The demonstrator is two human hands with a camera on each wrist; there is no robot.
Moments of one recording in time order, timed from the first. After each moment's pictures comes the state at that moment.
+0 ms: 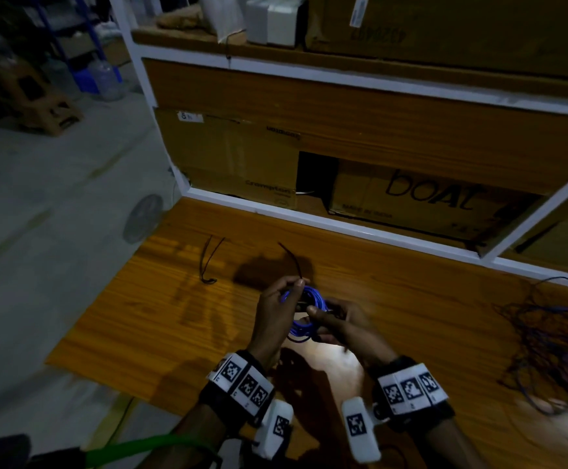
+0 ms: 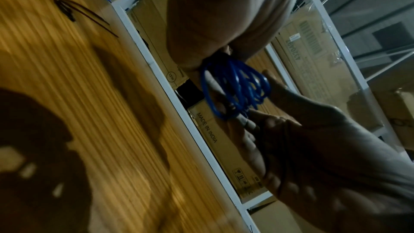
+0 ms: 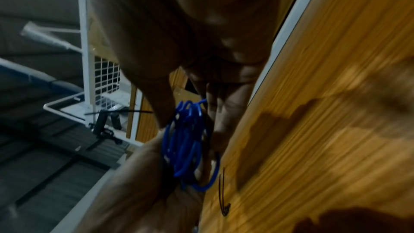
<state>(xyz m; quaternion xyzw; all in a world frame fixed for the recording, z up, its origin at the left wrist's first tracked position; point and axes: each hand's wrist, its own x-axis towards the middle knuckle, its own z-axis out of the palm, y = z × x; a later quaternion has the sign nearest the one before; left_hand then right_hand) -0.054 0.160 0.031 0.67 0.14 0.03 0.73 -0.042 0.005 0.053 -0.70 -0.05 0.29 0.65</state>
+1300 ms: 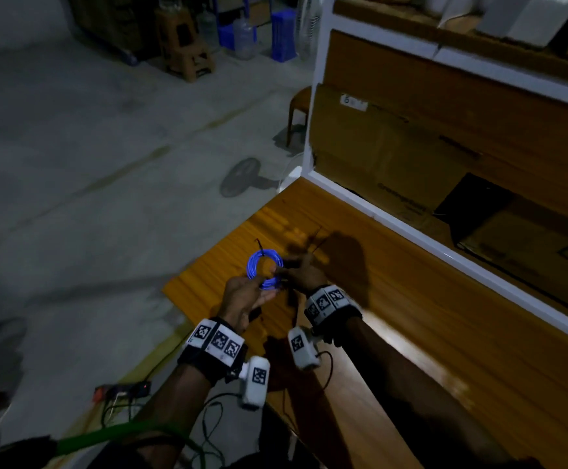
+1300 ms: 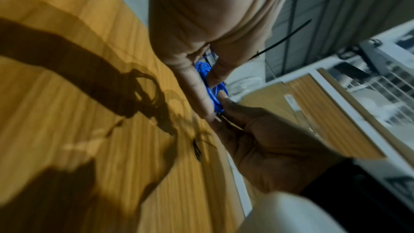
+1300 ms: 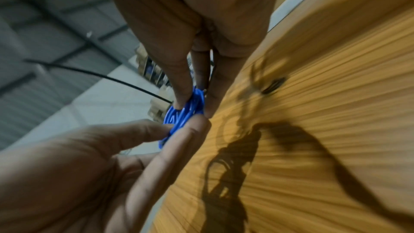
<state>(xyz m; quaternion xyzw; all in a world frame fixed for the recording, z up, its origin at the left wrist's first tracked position) -0.081 0.395 -0.023 0.46 0.46 0.11 0.76 0.037 0.308 -0.028 -0.78 -0.13 0.38 0.47</state>
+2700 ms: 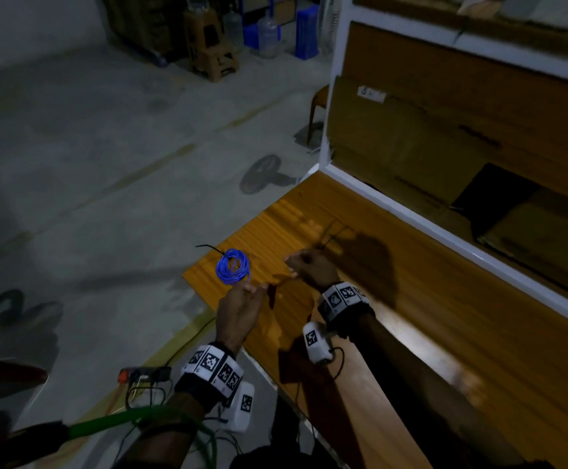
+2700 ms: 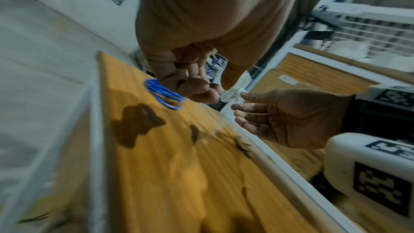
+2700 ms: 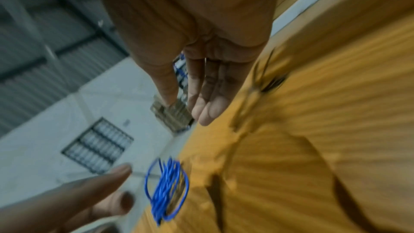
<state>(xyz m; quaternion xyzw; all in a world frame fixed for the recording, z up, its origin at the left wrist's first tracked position) -0.156 0.379 -0.024 0.73 0.46 0.12 0.49 0.025 0.295 -0.029 -0.79 -0.21 0.34 0.46</state>
